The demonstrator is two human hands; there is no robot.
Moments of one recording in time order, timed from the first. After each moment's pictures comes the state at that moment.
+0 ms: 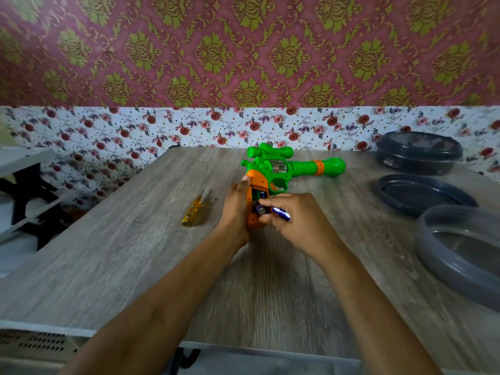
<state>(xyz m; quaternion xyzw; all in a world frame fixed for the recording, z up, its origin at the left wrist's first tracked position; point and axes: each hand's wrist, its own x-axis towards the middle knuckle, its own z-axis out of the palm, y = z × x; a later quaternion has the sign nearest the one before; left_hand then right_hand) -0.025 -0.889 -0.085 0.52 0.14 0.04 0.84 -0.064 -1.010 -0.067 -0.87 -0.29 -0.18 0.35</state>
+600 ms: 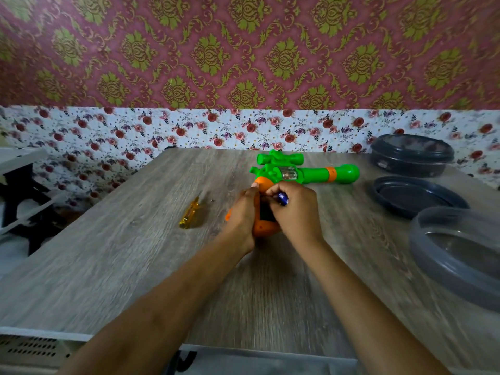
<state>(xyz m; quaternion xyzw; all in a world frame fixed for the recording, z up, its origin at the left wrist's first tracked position) -0.028 -0.902 -0.086 0.55 0.11 0.00 0.82 -0.049 -0.993 -0.069 -0.84 -0.15 -0.30 0.42</state>
